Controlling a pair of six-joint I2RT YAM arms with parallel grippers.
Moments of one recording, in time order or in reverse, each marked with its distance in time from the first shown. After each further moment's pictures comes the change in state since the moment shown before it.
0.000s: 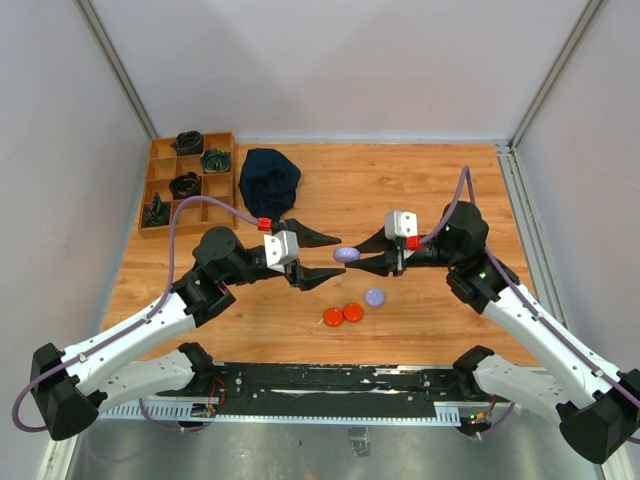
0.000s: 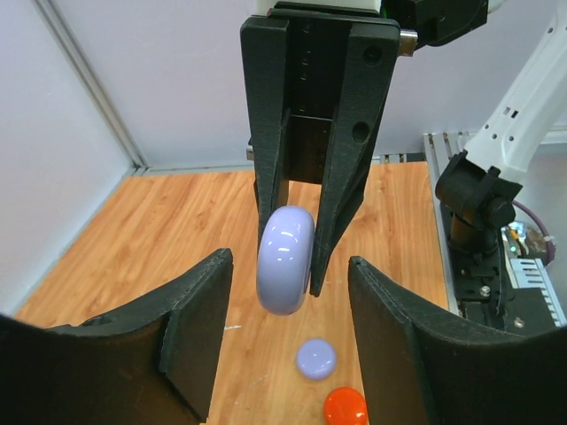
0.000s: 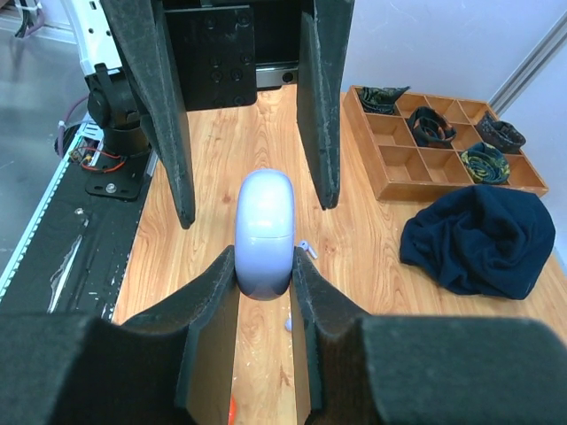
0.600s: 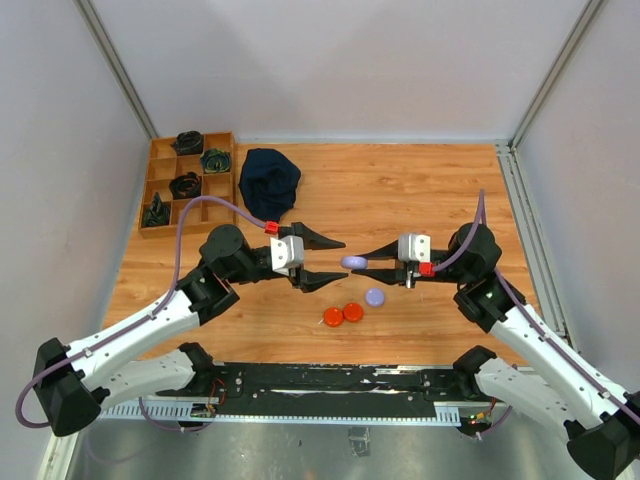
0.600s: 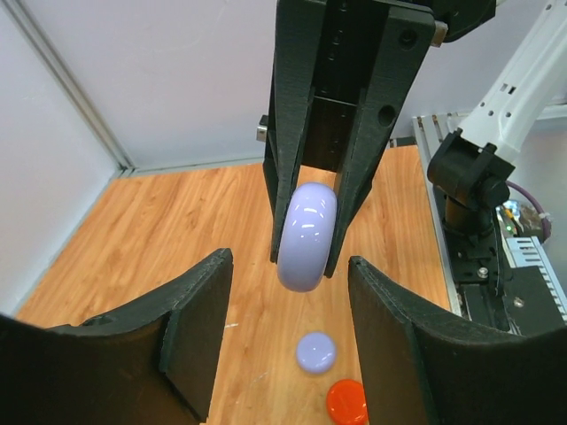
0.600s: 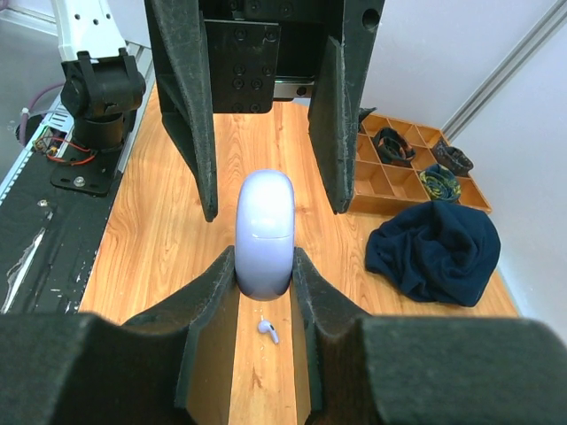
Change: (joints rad) left arm 0.000 0.025 0.003 -0.007 0.047 0.057; right arm 0.000 -0.137 -0.134 0.097 0.033 -0.062
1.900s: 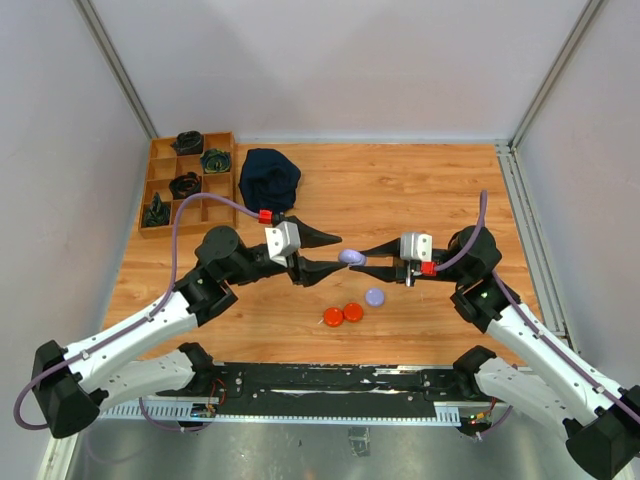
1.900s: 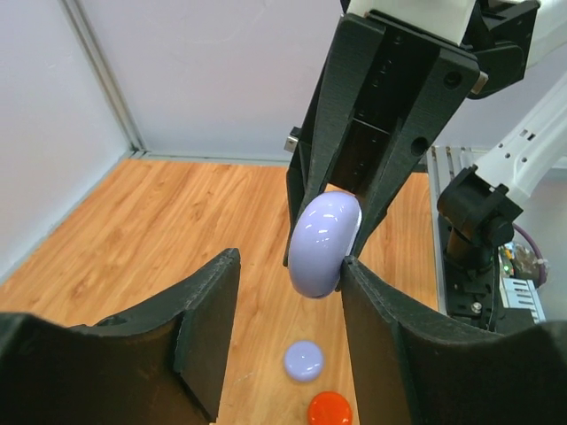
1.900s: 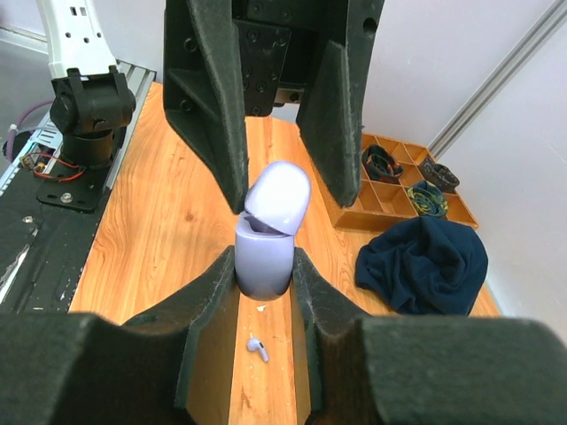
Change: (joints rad) left arm -0.001 -0.005 0.000 0.022 -0.100 -0.129; right arm 0.000 0.015 -0.053 0.159 -0.005 0.055
